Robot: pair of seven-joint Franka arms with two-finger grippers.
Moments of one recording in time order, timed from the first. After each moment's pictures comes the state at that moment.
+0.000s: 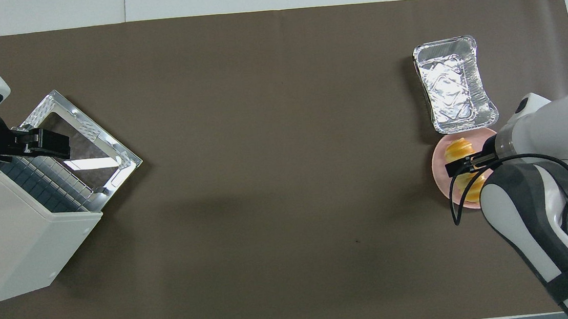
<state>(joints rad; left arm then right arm) -0.03 0.00 -0.11 -1.64 0.03 1.62 -0.04 0.02 -0.08 -0.01 -2.31 0.01 2.16 -0.18</state>
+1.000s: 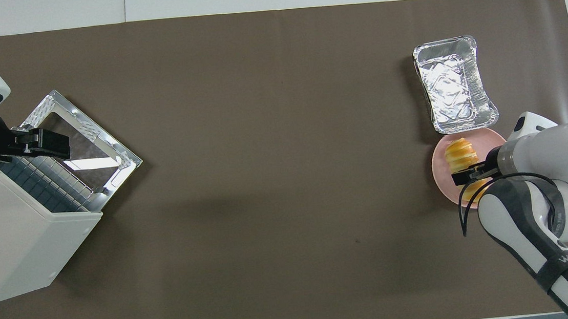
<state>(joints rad) -0.03 0.00 -0.11 -1.64 0.03 1.62 -0.04 -0.06 -0.03 -0.01 -2.44 0.01 2.42 -0.33</state>
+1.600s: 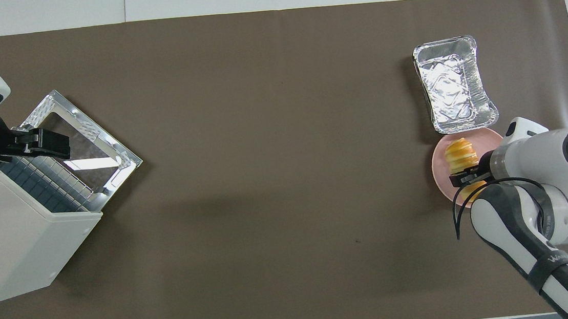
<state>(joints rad) -0.03 0.00 -0.11 -1.64 0.03 1.62 -0.04 -0.05 -0.01 -0.01 -2.47 0.01 2.46 -0.33</state>
